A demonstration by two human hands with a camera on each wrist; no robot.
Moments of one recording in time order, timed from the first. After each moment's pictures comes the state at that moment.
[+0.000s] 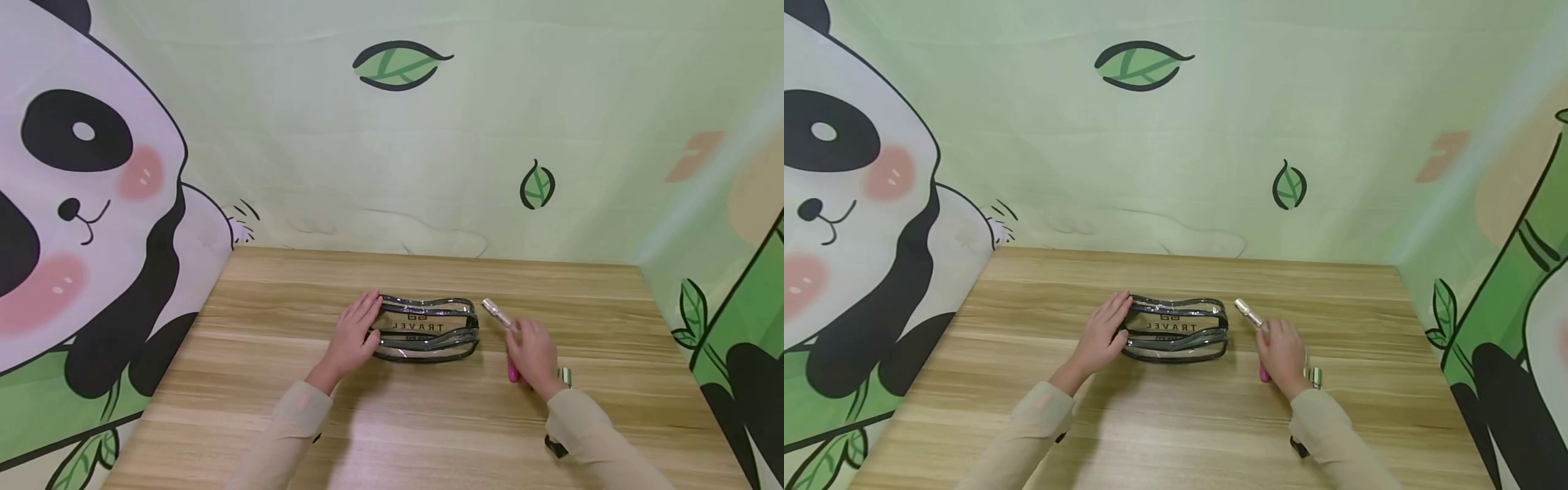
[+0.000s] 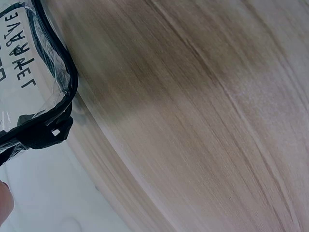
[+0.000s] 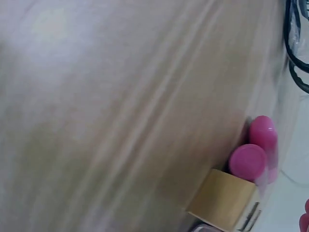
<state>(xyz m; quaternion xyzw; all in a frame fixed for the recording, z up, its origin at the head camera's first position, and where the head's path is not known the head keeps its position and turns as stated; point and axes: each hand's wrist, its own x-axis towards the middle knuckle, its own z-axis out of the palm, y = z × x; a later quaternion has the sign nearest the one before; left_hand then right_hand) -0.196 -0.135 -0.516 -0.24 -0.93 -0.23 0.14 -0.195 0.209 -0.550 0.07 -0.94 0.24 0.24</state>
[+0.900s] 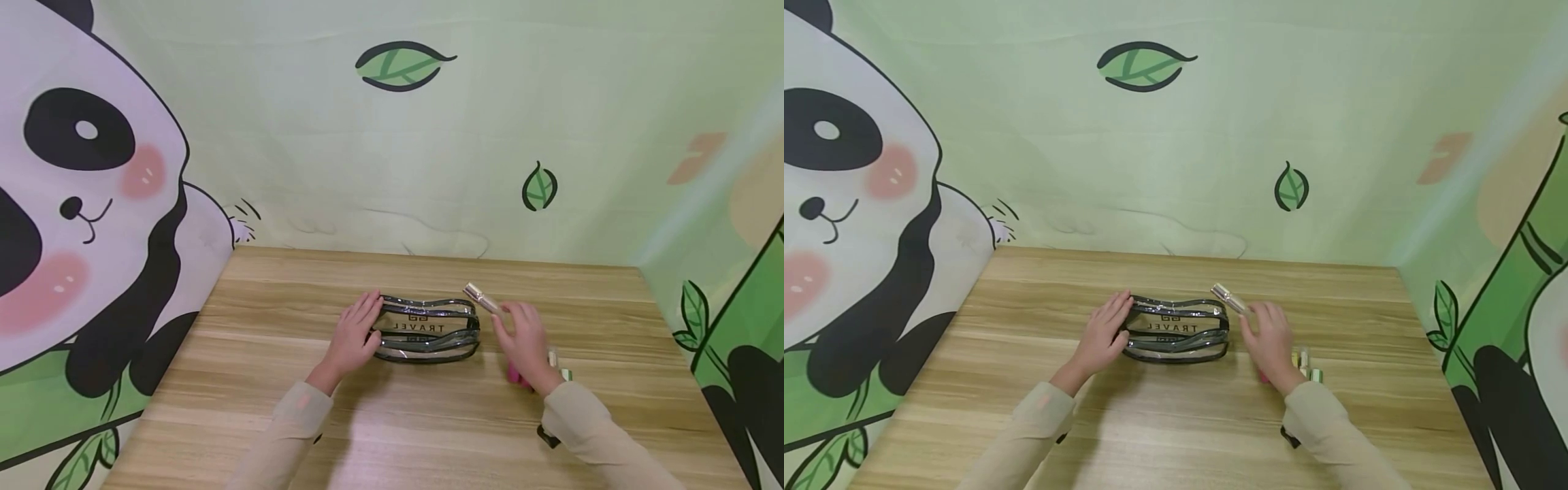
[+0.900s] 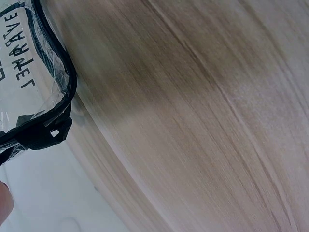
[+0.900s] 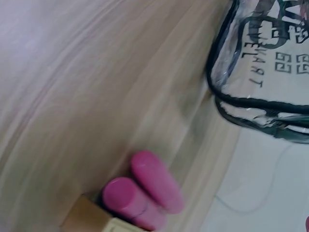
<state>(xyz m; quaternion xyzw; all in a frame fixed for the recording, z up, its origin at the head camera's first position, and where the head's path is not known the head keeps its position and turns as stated) -0.197 -0.135 -0.519 -0.24 -0.93 -0.23 0.16 -0.196 0.178 -0.500 0.16 -0.88 0.31 0.33</state>
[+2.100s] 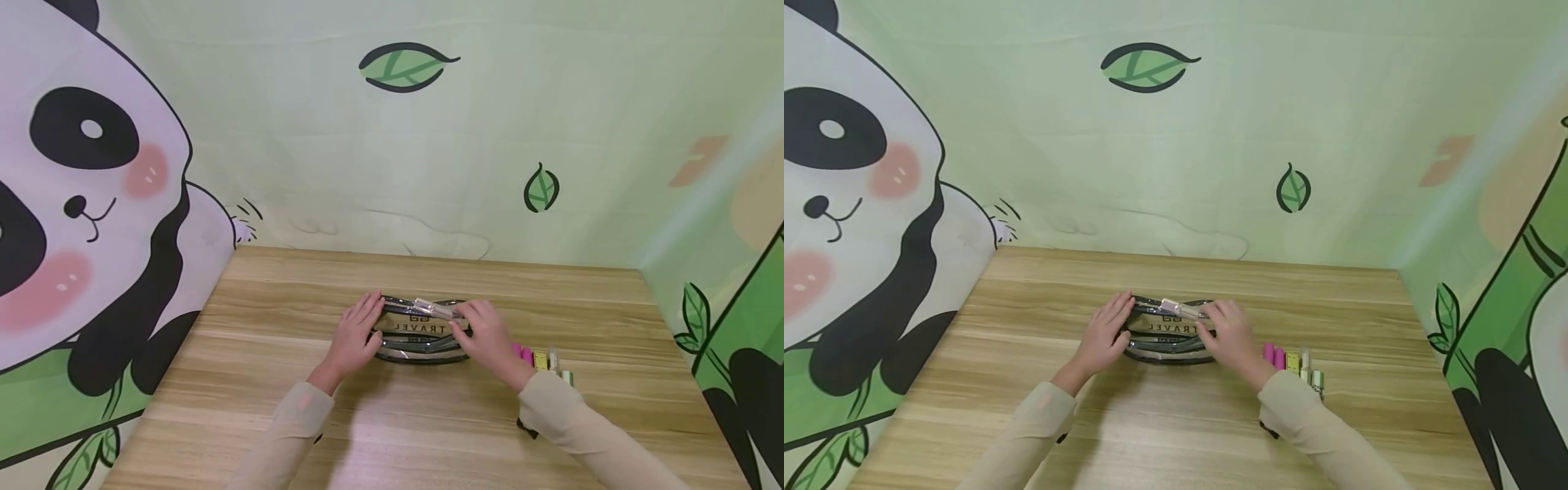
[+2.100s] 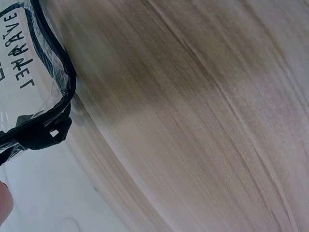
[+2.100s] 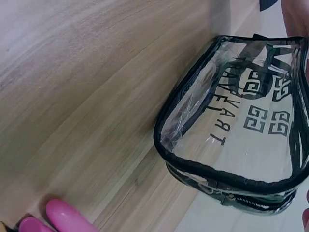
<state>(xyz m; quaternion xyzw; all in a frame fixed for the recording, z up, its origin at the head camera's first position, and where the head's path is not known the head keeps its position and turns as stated) -0.197 -0.137 -0.518 -0.23 -0.94 -0.22 0.14 -0.197 0.126 -0.478 0.31 -0.87 0.26 0.29</state>
